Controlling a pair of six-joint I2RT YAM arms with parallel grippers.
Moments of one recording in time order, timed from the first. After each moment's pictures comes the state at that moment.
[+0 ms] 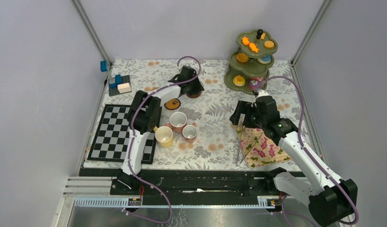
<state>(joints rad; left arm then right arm) -0.45 2.30 1.74 -0.18 0.05 -0.81 0.38 1.00 0.80 -0.51 -0.07 0.50</state>
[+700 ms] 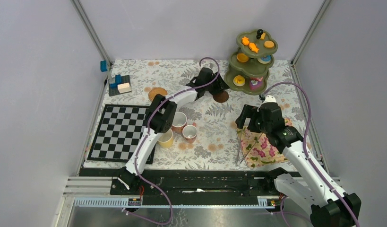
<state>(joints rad) -0.60 2.58 2.07 0.01 0.24 -0.91 0.36 0.87 0.72 -0.54 0.02 0.50</state>
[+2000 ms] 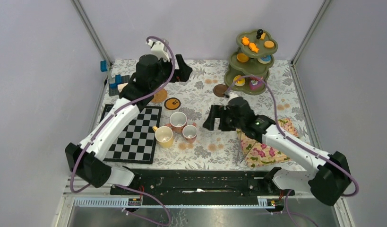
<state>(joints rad) -0.49 1.41 1.44 -0.23 0.07 -0.41 0.65 1.15 0.84 -0.36 -0.14 0.66</state>
